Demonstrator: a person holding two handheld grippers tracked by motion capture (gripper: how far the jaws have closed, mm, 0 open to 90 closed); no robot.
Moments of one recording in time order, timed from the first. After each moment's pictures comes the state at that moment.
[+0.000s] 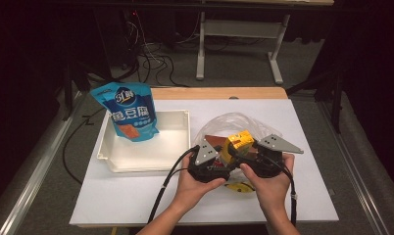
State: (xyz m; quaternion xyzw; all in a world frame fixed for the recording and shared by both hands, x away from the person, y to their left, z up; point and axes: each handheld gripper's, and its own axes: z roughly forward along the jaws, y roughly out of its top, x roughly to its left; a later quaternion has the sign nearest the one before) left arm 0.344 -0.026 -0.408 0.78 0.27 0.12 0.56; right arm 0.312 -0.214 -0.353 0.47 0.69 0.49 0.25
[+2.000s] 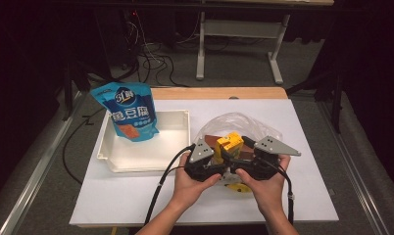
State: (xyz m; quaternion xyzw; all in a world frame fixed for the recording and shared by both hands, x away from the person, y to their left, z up) left arm 0.349 -0.013 -0.406 0.77 0.27 0.10 0.57; right arm 0.308 -0.207 -0.353 0.43 0.69 0.53 0.23
